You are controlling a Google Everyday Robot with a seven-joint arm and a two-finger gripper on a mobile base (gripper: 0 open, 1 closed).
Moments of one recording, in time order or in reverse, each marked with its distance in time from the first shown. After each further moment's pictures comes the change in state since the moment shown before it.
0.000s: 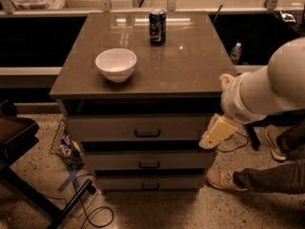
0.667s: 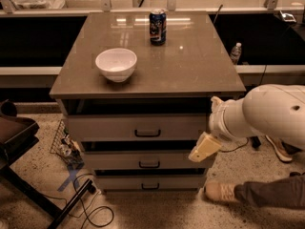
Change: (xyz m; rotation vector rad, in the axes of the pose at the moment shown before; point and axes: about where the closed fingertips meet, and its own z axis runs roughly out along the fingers) arm 0.024 0.025 0.078 -0.008 -0.021 0.068
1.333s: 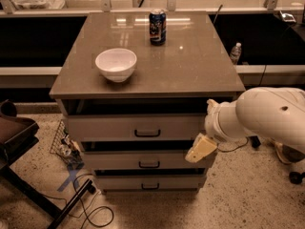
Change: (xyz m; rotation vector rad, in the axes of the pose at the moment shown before) arm 0.003 0.004 0.019 -0.023 0.002 0.005
